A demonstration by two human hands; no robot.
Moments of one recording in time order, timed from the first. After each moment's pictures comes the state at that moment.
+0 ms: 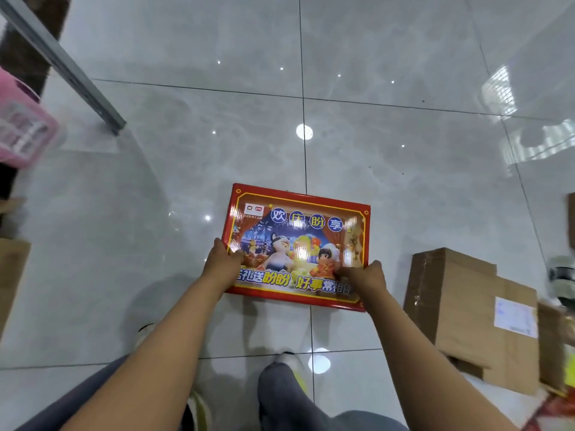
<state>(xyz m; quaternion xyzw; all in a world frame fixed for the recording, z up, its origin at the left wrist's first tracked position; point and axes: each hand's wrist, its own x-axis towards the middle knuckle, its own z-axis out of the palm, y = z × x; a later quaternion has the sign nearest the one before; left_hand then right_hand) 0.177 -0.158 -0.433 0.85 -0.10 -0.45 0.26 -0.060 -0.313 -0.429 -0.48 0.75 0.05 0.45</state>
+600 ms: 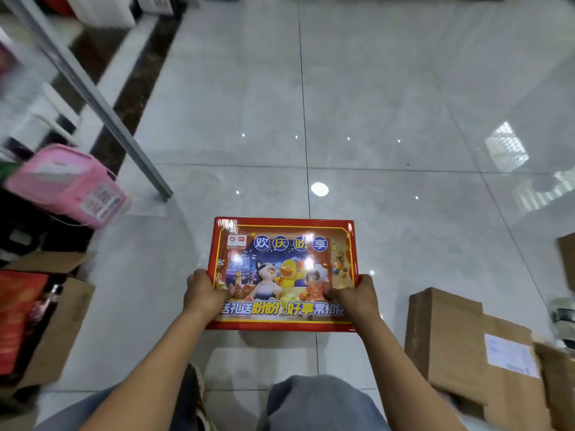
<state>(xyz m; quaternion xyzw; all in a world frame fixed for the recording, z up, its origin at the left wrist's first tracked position) 0.195 -0.117 -0.304 0.91 -0.12 -0.30 0.24 -0.042 -0.293 -0.299 -0.54 0.66 -0.07 0.51</state>
